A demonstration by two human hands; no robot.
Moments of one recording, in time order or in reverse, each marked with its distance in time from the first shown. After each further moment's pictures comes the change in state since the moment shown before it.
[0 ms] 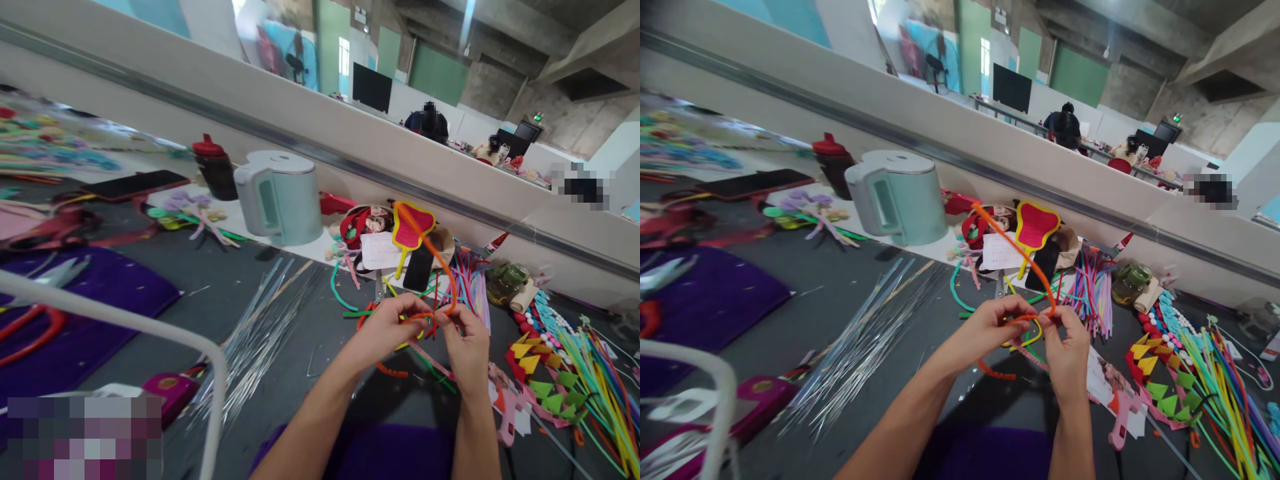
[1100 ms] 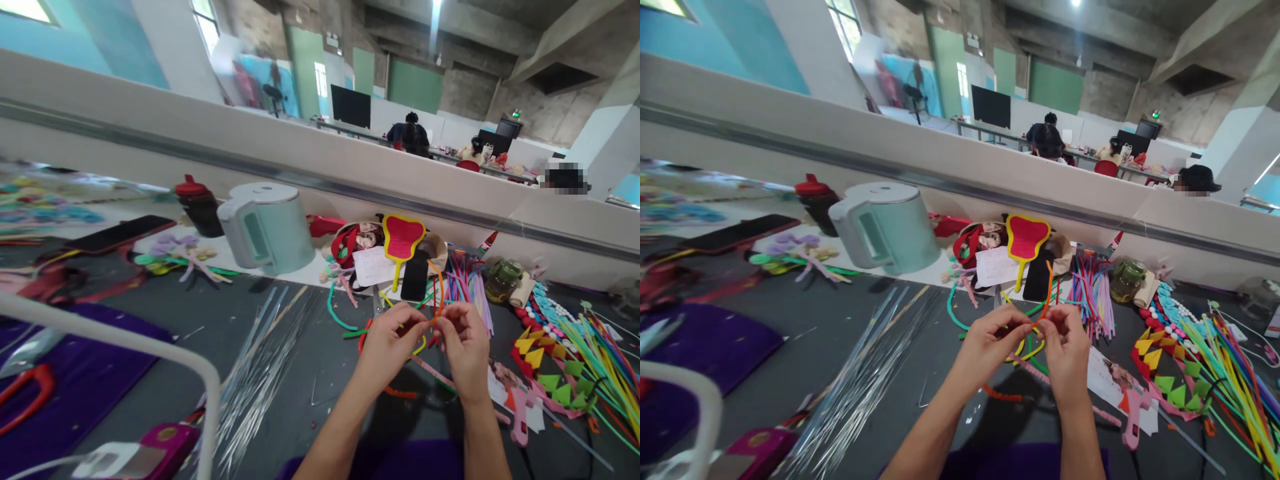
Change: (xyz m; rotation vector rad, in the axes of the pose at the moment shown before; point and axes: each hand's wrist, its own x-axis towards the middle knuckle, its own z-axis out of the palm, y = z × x) left_hand 0.000 -0.003 0.009 0.300 0.200 0.266; right_hand -0.004 -0.001 0.008 0.171 0.137 0.037
